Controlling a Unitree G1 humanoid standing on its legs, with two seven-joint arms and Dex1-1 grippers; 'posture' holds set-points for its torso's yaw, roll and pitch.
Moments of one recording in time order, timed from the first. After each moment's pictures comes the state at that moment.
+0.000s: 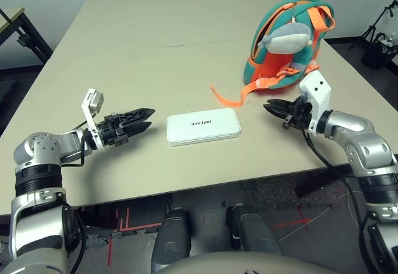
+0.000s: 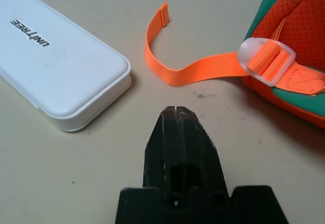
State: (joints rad) left arm -0.49 0.67 0.31 0.55 -0.90 1.34 -0.82; right arm -0.37 -0.59 0.04 0.06 0.24 0.37 0.79
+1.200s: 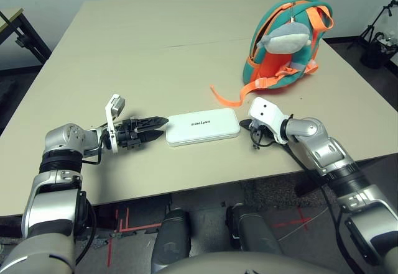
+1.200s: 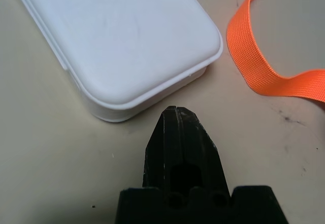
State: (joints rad) left arm -0.61 0.64 0.13 0.72 -0.67 1.27 -1.07; right arm -0.47 -0.47 0.31 0.23 -0.08 0.21 0.82
